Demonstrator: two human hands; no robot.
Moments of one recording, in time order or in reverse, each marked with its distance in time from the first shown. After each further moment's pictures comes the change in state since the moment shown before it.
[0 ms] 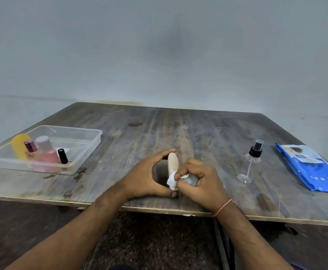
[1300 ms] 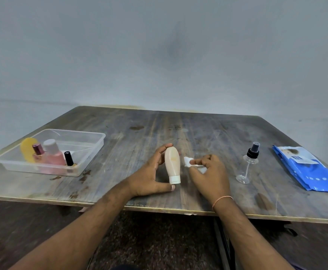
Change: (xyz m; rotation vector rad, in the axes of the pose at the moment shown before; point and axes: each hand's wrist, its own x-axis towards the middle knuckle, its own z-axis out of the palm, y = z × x) left_hand 0.005 -0.004 -0.001 -0.098 -0.105 -0.020; right_hand 0.010 0.016 -0.002 -0.335 0.238 0.460
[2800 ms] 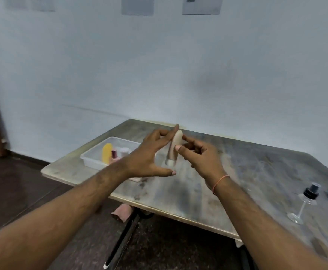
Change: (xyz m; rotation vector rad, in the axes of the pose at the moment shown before) left_hand -0.096 0.043 -0.170 0.457 0.292 0.141; right_hand 0.009 -0.207 0.048 0.646 -0.440 -0.148
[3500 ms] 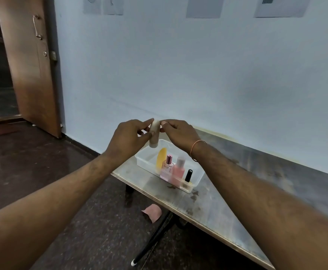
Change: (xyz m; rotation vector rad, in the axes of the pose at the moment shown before) left_hand -0.098 -0.107 -0.142 0.263 0.554 -0.477; right_hand 0.114 -0.048 0.223 -0.424 -0.368 -0.083
